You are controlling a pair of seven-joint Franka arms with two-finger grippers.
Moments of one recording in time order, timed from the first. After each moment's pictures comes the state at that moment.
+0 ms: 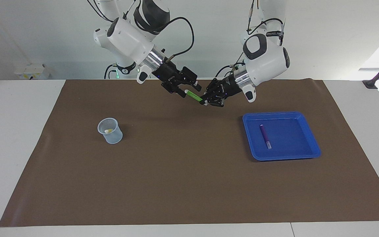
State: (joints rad) left arm 0.23 -0.02 -0.71 -2.05 -1.02 2.14 -1.51; right arm 0.44 -0.07 0.03 -2.01 0.89 2.38 0.36
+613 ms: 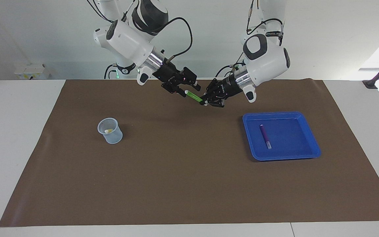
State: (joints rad) left arm 0.23 -0.02 -0.71 -2.05 -1.04 2.16 -1.51; right arm 0.43 -0.07 0.03 -2.00 0.86 2.26 0.30
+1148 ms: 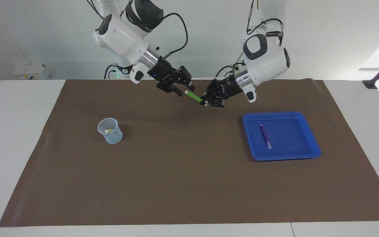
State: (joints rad) left arm 0.23 -0.02 -0.71 -2.05 -1.04 2.16 -1.51; right arm 0.39 -0.04 0.03 -1.92 0.78 2.18 0.29
